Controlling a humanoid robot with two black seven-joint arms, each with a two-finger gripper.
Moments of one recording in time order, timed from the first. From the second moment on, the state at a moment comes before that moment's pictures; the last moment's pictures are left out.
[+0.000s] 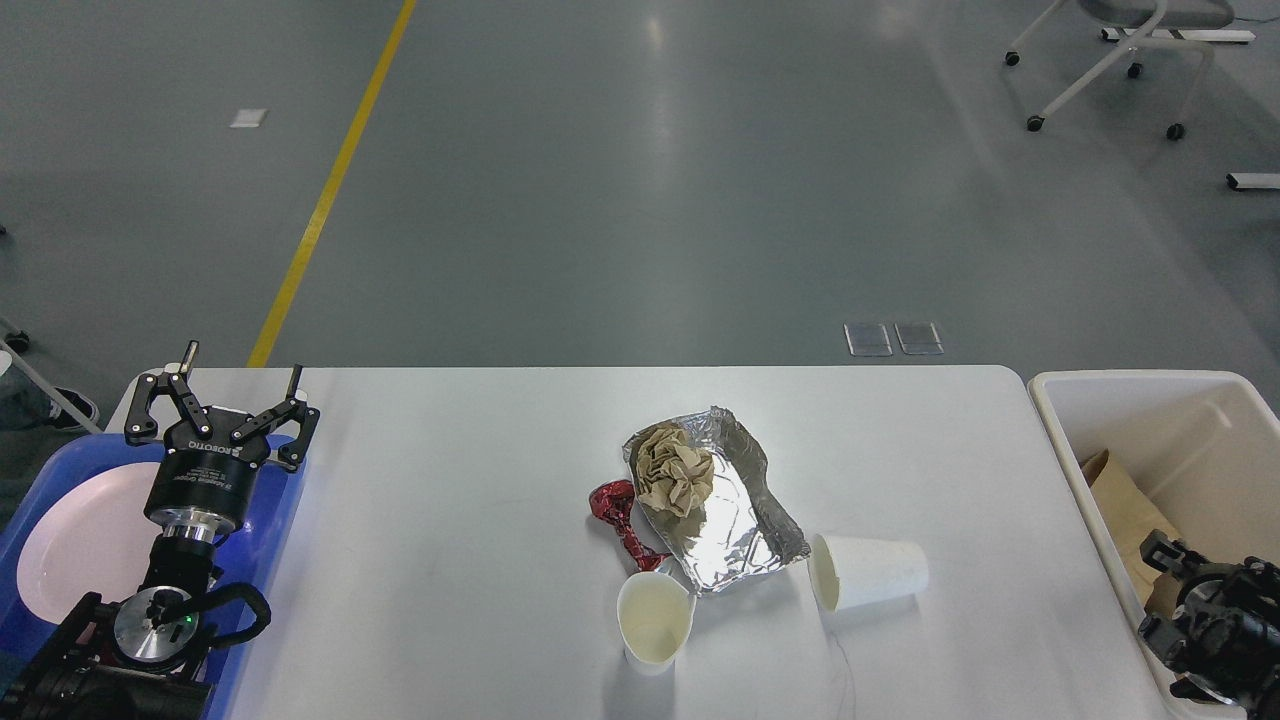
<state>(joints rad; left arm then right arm) -0.31 0.14 -1.55 -0.64 0.11 -0.71 -0.11 0.59 -0.31 -0.94 0.13 0.05 -0.23 -0.18</state>
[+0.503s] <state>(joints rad) -0.31 0.14 -1.55 -0.64 0.11 -0.71 -0.11 1.19 -0.54 -0.96 0.69 -0.38 0.16 -0.18</state>
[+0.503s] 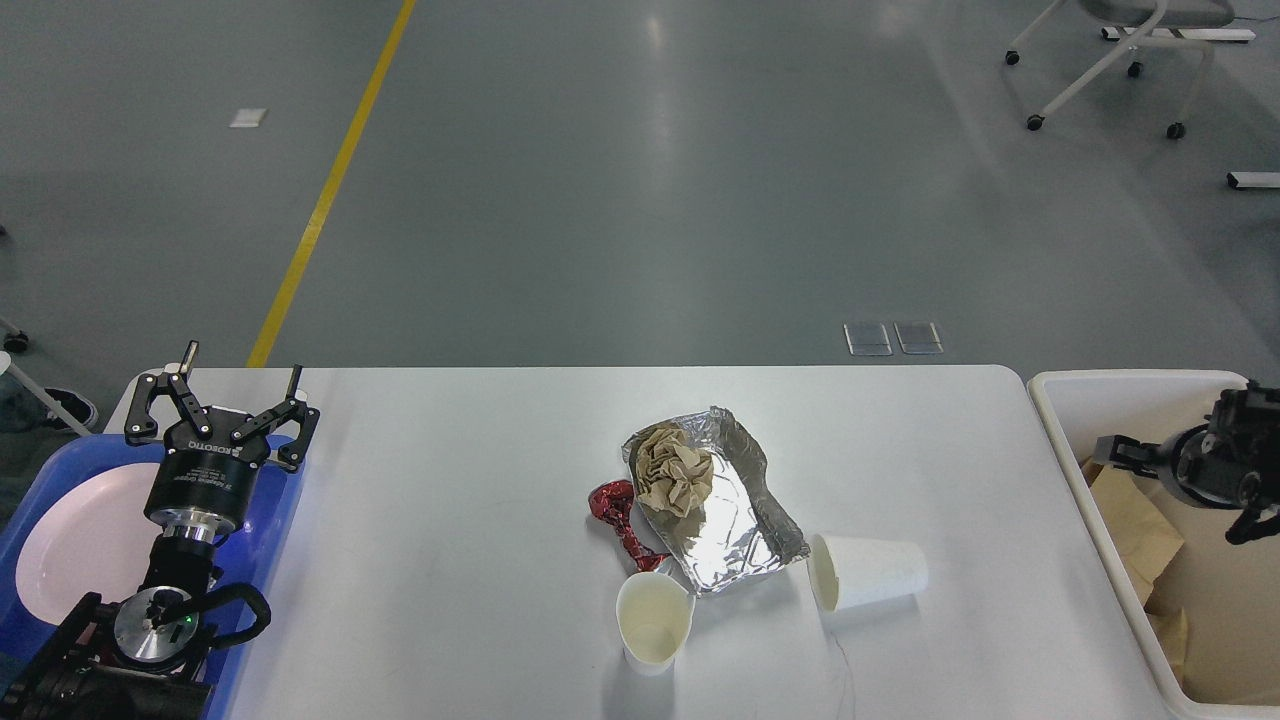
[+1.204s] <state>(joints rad) -0.31 0.14 -1.55 -0.64 0.11 -0.71 -0.11 2.27 -0.36 -1.26 1.35 -0.11 0.96 -0.20</state>
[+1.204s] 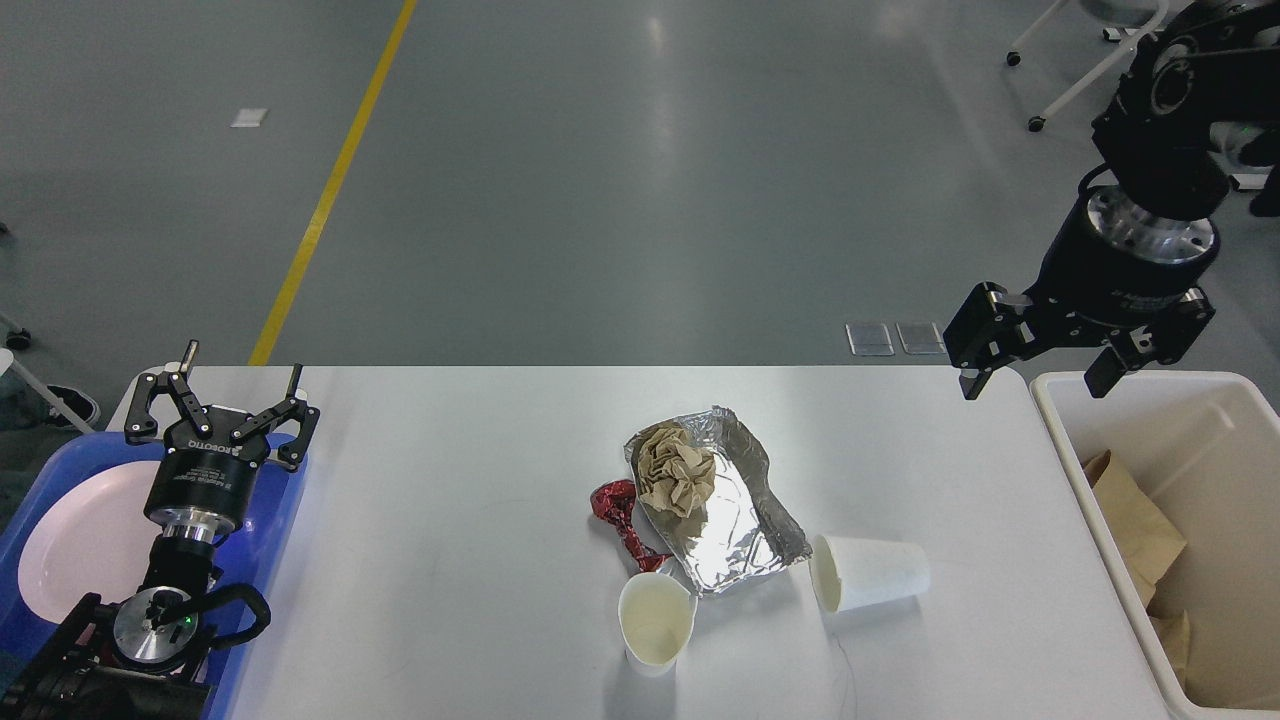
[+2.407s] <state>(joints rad) -0.31 0.14 -1.55 -0.64 0.11 -0.71 -0.11 2.46 -0.24 -1.31 1.65 0.12 0.62 -0.20</state>
